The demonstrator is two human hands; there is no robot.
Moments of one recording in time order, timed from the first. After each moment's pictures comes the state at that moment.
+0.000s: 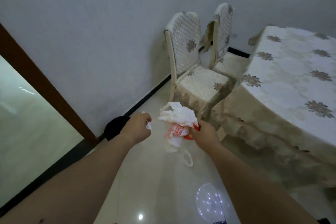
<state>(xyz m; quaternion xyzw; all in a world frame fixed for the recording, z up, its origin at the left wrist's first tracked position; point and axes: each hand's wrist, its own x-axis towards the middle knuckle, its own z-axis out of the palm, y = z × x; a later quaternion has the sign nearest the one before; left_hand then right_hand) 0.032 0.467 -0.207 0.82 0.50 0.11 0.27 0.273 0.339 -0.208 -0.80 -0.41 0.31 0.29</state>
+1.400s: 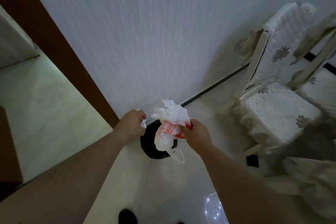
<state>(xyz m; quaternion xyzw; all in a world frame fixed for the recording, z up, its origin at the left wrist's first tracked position) -0.168 0.766 -0.307 0.71 0.63 0.10 0.28 0.088 0.721 -0.328 -0.75 -0.50 0.38 0.20</state>
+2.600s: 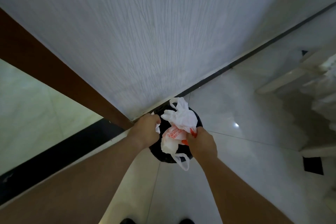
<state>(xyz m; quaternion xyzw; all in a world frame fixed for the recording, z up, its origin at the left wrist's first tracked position) -0.177 0.843 -0.685 0.72 0.62 0.03 0.33 0.035 0.795 -0.709 -0.79 -0.46 0.38 0.10</state>
